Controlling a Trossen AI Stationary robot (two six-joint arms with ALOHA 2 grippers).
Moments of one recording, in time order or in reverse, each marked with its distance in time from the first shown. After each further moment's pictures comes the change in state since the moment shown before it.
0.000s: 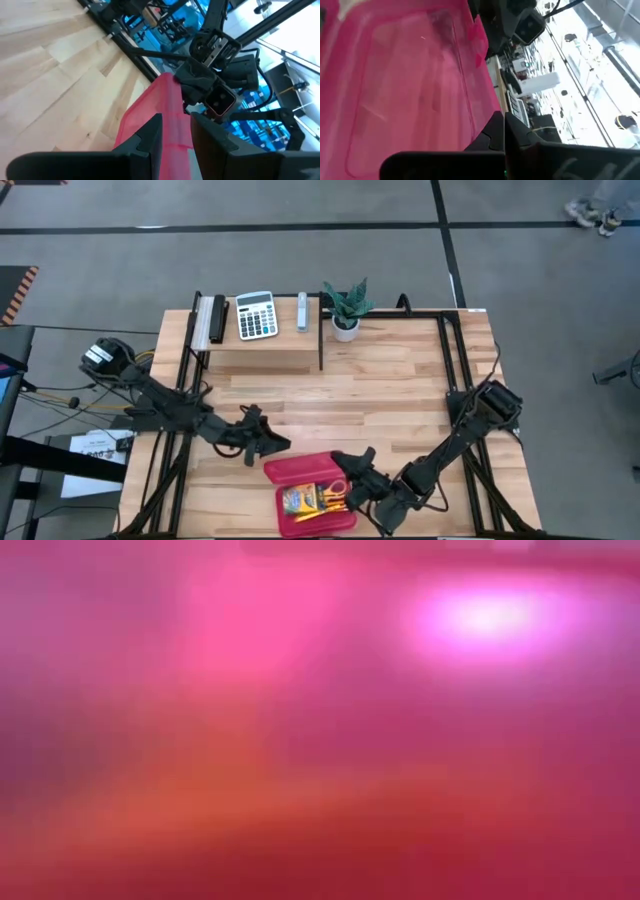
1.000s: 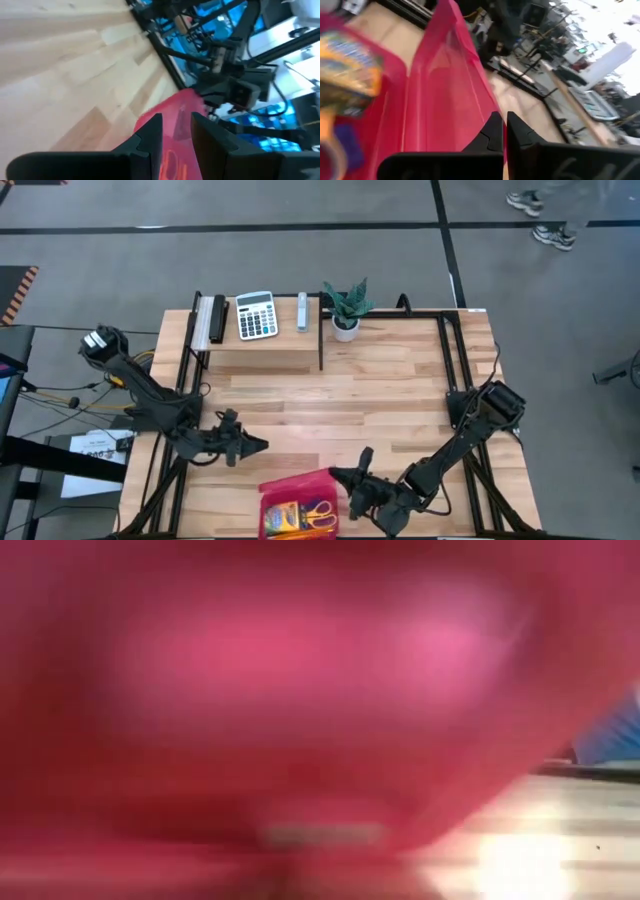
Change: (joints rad) left arm -0.254 -0.219 -0.055 -0.358 -0.358 -0.284; right arm 0.041 -0.005 -0.019 -0.093 -0.257 0.628
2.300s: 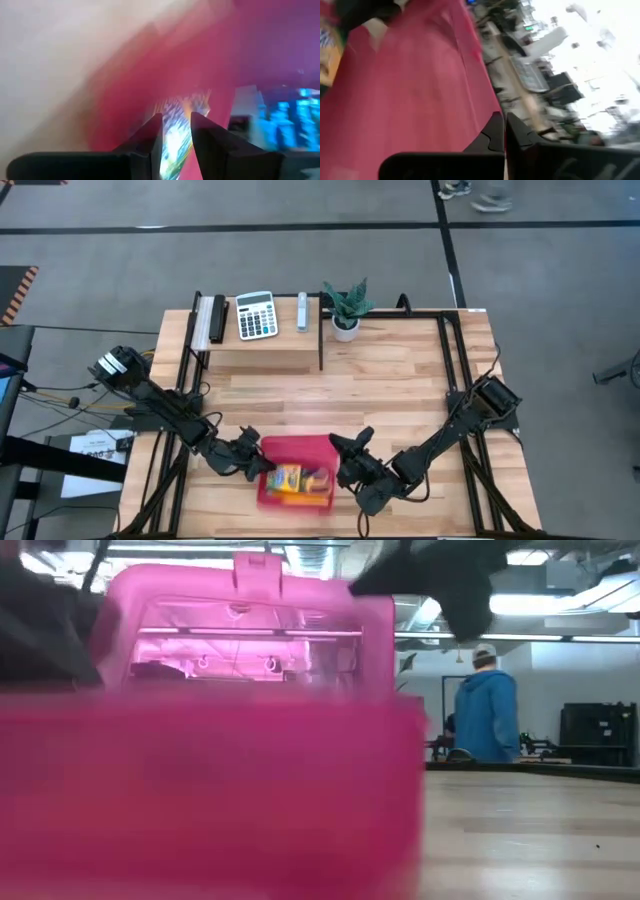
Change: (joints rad) left arm 0.091 0.414 -0.003 0.132 0.338 -0.149; right arm -0.122 0.002 0.030 -0.197 0.231 -0.081
